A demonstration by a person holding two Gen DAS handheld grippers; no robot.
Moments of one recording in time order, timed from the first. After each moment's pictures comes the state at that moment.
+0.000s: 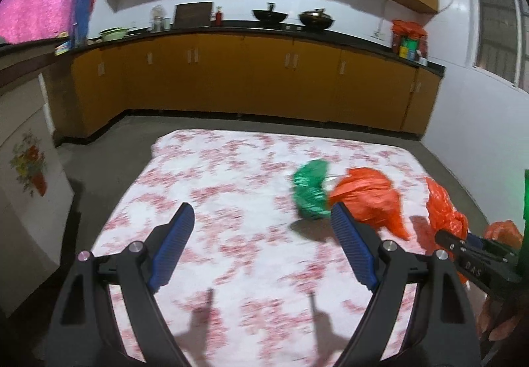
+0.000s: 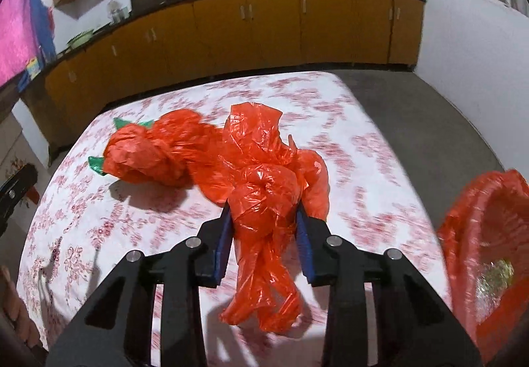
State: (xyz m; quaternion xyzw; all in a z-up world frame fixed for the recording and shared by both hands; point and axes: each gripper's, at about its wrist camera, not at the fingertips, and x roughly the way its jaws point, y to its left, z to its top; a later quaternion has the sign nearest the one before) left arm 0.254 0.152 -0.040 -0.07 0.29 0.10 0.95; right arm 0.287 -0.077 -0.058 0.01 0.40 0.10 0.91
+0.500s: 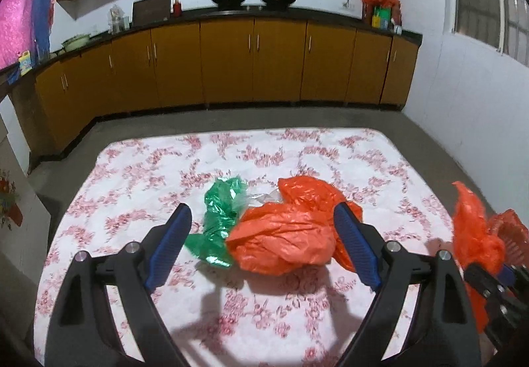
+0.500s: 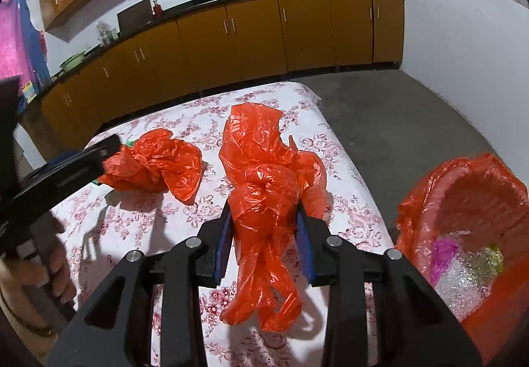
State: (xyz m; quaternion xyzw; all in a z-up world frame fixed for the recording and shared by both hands) left arm 0.353 0.083 -0.058 -0.03 0.35 0.05 0.94; right arm 0.272 -0.117 -0.043 0.04 0.38 0.09 0.92
